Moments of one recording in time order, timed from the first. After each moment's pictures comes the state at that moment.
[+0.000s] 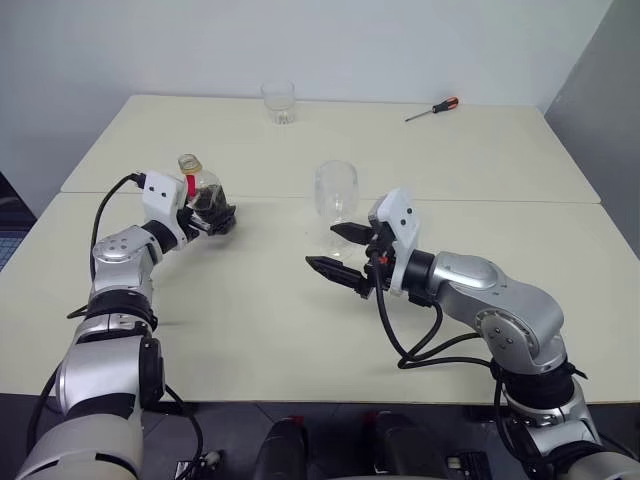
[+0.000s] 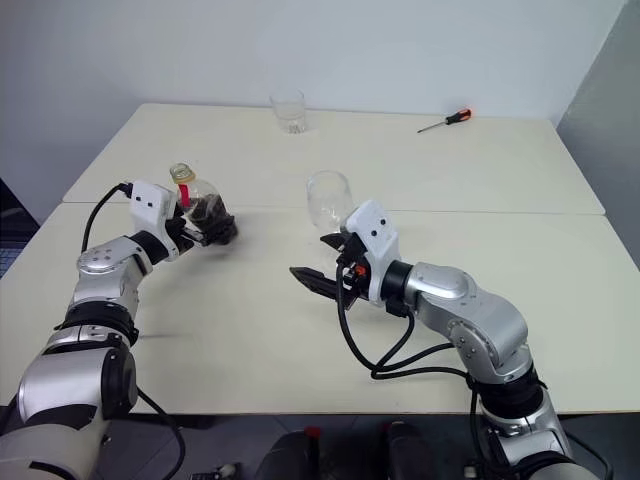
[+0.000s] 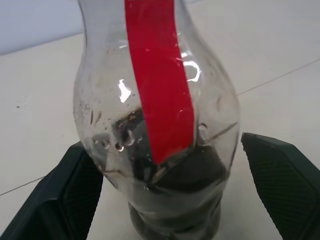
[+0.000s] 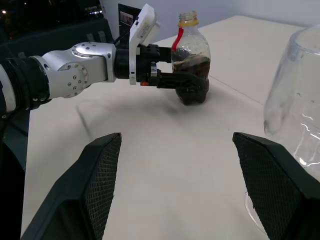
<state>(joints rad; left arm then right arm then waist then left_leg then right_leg) -0.89 0.63 0.18 1.17 -0.11 -0.25 -0.77 -0.54 -0.30 0.21 -0.51 0.57 0.93 0.43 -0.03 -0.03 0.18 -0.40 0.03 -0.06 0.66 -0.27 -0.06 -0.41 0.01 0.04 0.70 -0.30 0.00</state>
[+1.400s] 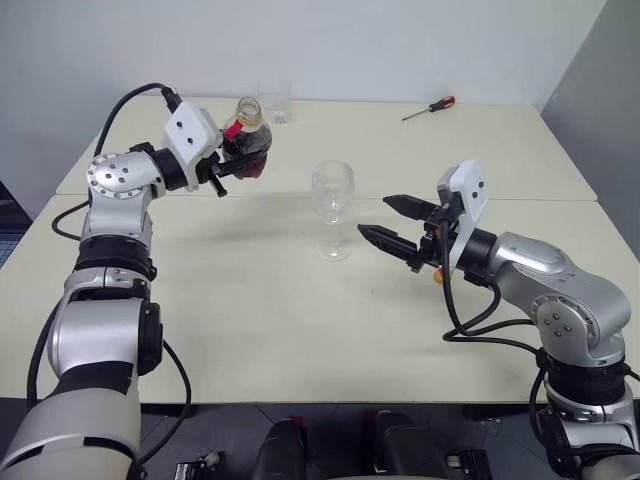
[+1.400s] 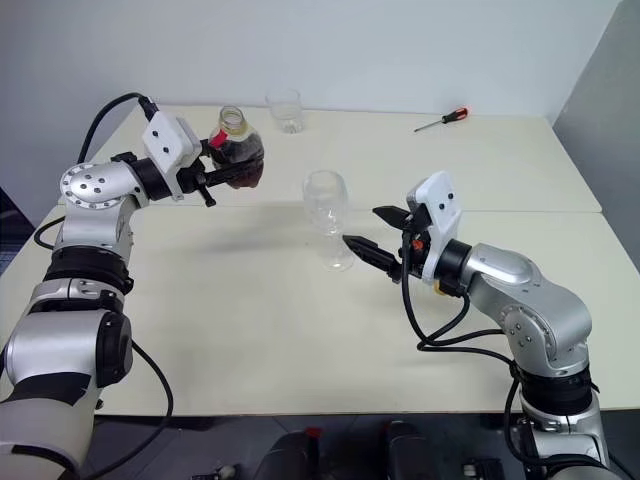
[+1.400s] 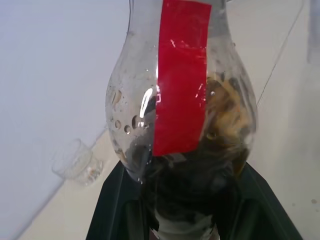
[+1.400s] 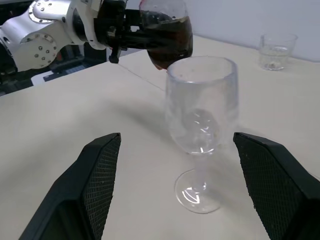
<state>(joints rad) -1.11 0.66 0.02 1.02 -0.01 -0.48 -1.04 -0.52 -0.45 -0.02 -0.50 0.65 0.90 0.49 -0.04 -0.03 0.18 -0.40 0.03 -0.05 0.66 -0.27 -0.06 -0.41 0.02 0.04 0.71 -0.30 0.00</state>
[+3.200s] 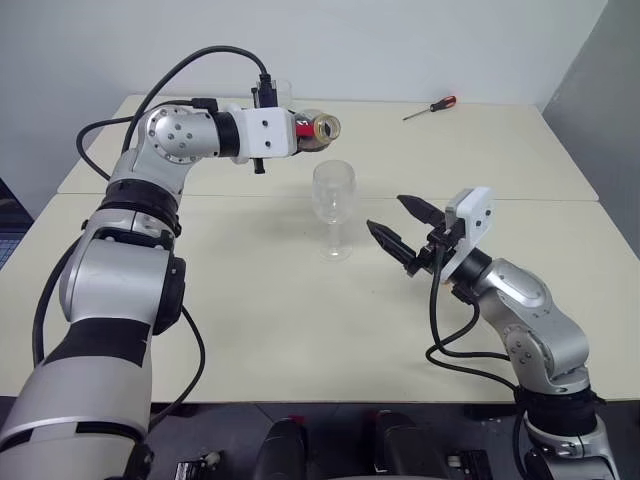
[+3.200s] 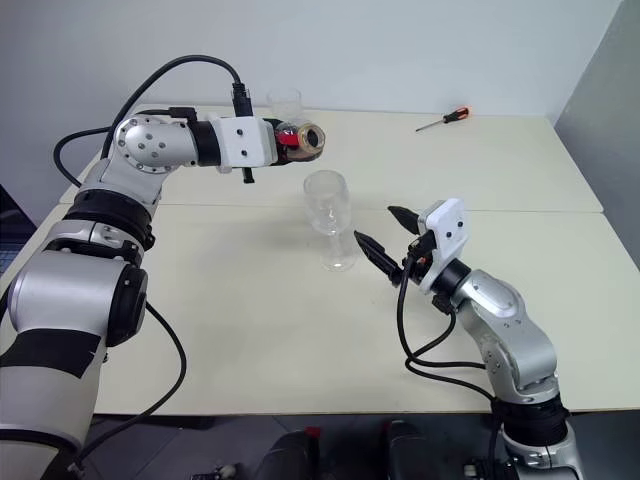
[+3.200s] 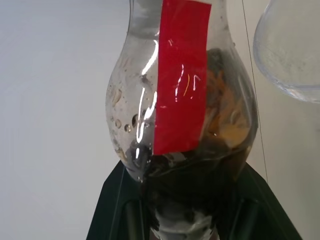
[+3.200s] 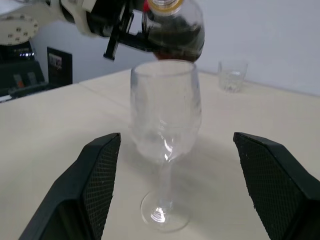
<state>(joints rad) -1.40 0.58 -0.21 1.27 0.34 -0.84 -0.87 -0.33 -0.31 0.03 -0.46 0.41 0.47 0.46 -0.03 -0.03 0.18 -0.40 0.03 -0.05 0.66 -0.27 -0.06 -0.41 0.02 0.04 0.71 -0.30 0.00</state>
